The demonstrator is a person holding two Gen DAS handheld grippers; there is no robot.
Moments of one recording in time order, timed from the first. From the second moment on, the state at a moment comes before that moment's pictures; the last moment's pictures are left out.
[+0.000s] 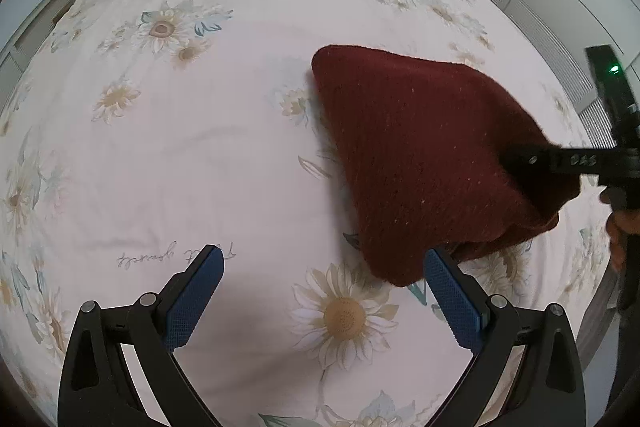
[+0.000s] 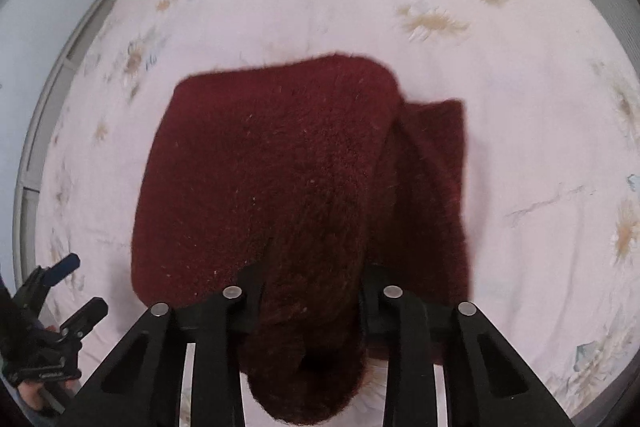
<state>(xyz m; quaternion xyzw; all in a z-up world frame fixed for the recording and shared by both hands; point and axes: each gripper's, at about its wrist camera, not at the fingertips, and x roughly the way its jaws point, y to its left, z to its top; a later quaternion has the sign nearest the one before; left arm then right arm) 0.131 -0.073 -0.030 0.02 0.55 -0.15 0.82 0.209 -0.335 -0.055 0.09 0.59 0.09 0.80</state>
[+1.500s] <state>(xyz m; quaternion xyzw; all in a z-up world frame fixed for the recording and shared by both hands) 0.217 -0.189 -0.061 0.04 0.58 -0.16 0.80 0.201 -0.378 -0.091 0.08 0.58 0.03 0.81</state>
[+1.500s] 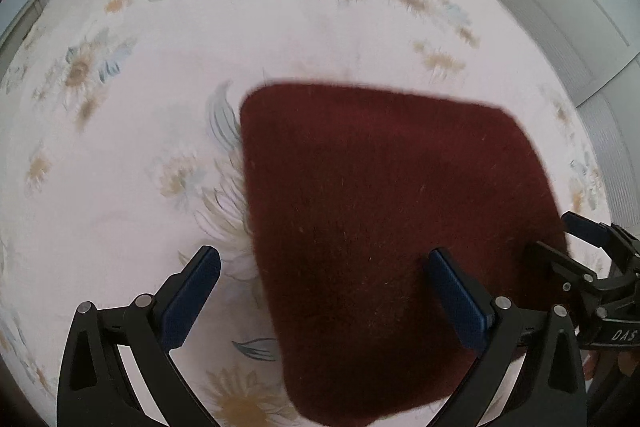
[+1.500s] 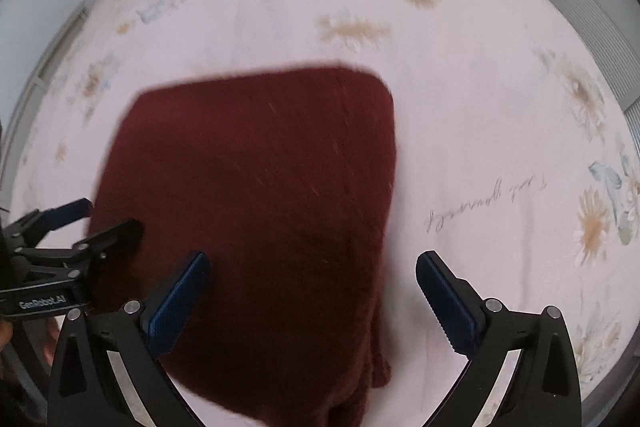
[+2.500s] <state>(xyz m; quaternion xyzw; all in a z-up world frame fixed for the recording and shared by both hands) 0.196 -0.187 -0.112 -0.01 0.55 -0.19 0.81 0.184 -0.393 -0.122 0.20 0.56 0.10 0.80</state>
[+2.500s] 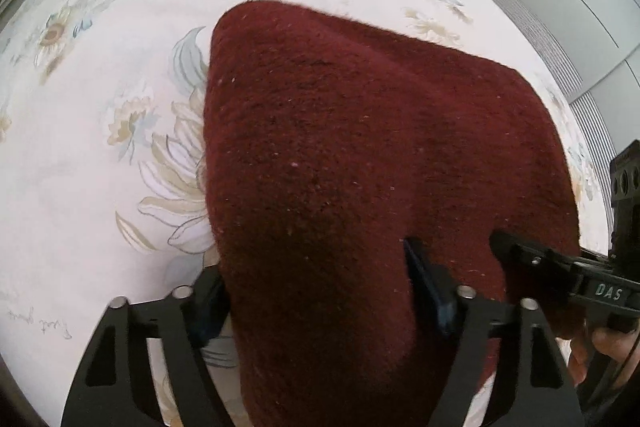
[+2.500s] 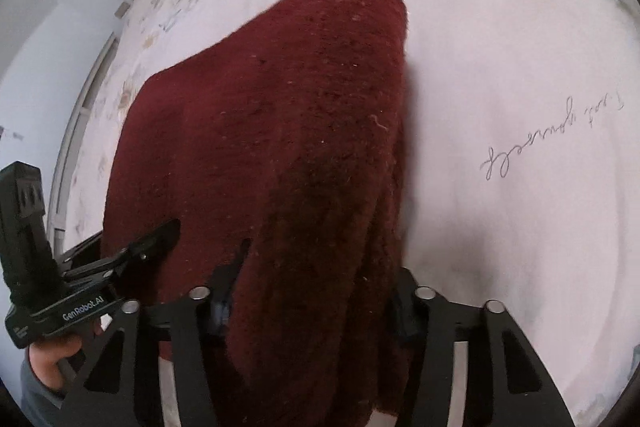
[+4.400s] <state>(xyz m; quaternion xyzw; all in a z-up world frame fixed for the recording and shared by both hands) 0.154 0.003 -0.077 -0.01 0.52 -0.11 0.85 0.158 -0.249 -0.096 0.02 0.52 0.06 0.85</state>
